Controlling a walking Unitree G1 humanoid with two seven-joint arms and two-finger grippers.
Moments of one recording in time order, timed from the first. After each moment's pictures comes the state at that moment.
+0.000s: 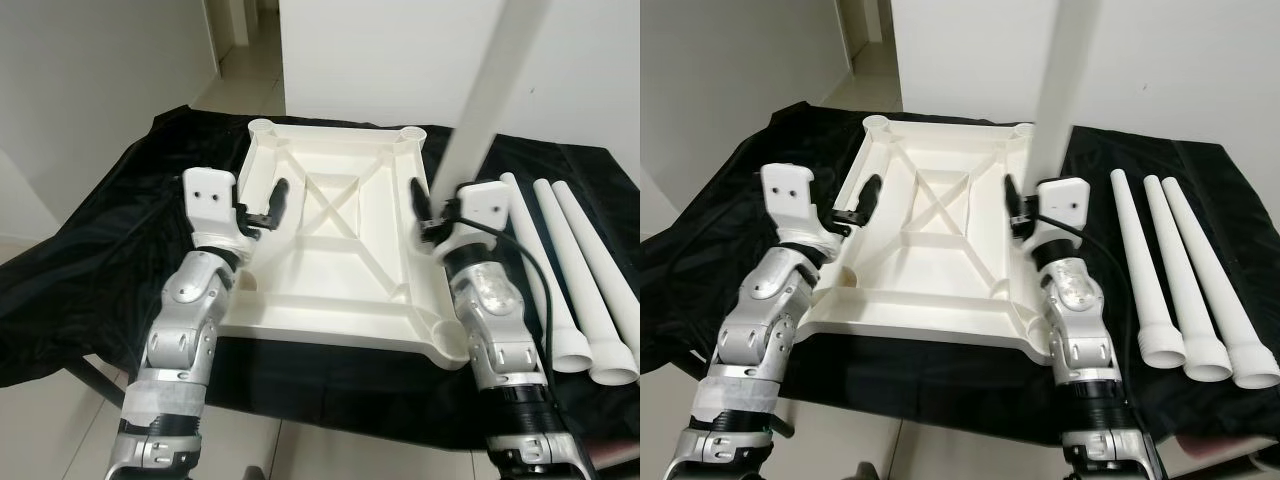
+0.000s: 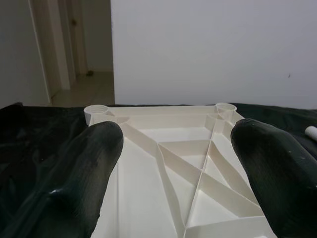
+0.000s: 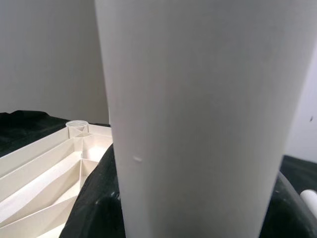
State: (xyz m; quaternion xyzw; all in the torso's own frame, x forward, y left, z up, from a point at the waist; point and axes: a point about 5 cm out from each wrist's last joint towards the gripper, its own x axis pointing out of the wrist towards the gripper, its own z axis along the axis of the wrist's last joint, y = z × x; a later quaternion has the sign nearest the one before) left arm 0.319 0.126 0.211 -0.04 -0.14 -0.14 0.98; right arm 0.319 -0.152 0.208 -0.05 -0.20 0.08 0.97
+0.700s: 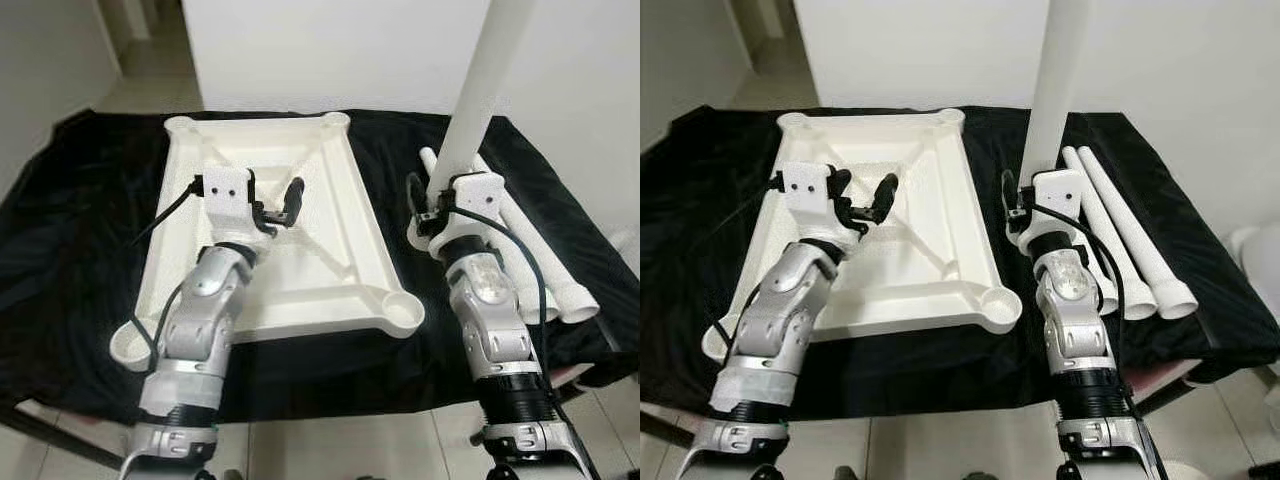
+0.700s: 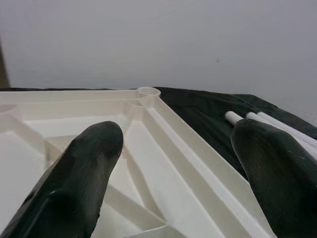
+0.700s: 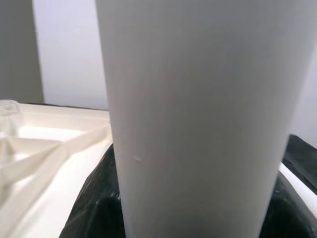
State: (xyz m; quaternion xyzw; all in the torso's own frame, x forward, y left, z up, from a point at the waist) left arm 0.325 0.104 0.208 -0.08 -0.12 -0.16 0.98; right arm 0.328 -0.152 0.208 -0.05 -0.18 0.06 0.98
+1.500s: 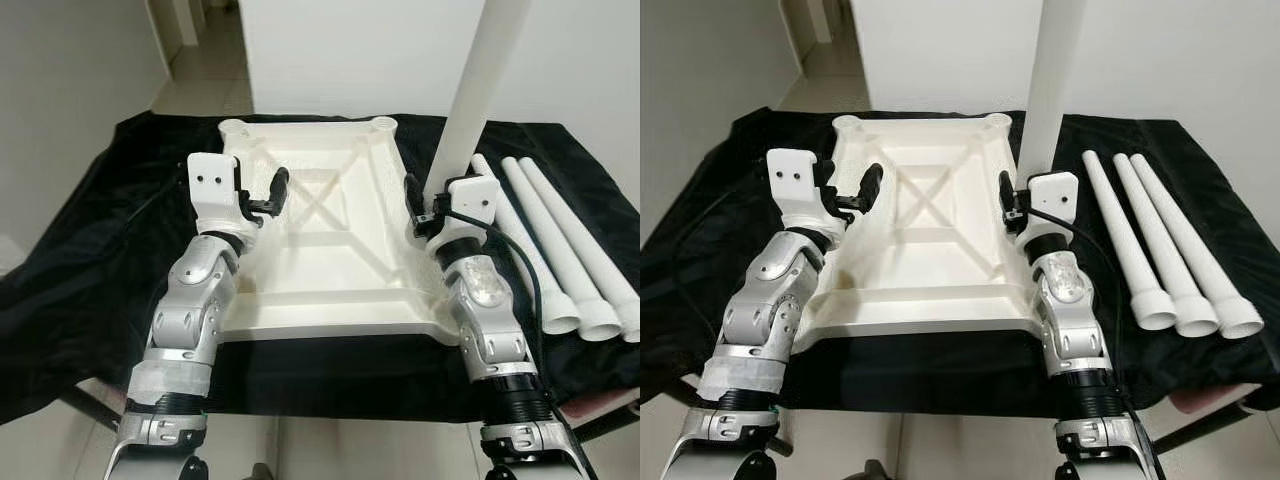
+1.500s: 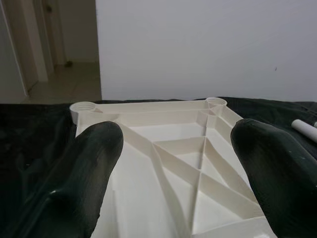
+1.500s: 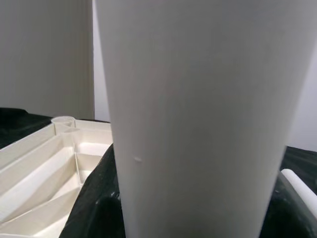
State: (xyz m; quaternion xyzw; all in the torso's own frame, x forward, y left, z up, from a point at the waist) left arm 0.332 0.120 0.216 -0.06 -0.12 -0.14 0.98; right arm 0.326 -0.148 0.205 -0.05 -0.20 0.06 0.98
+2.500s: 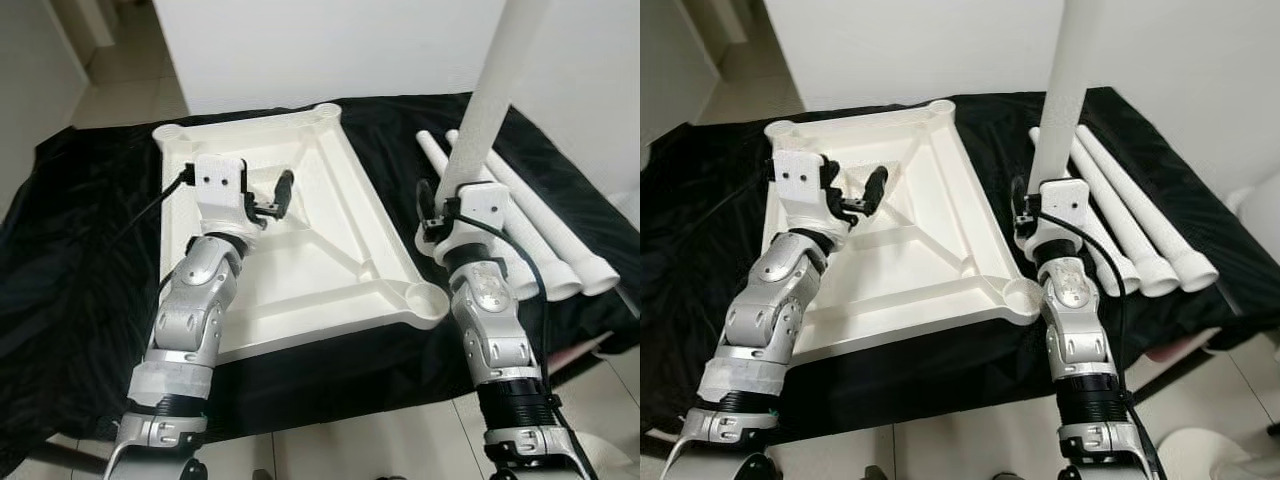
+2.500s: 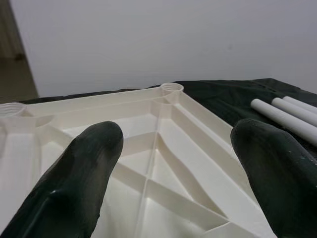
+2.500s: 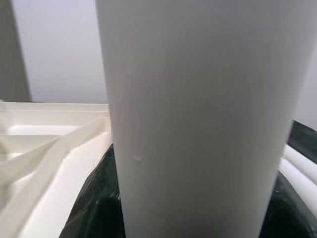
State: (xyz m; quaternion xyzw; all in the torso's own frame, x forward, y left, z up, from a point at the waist) left arm 0.331 0.116 0.216 -0.05 -0.12 -0.15 0.98; right arm 0.325 -0.156 0.199 -0.05 -0.18 0.04 0.98
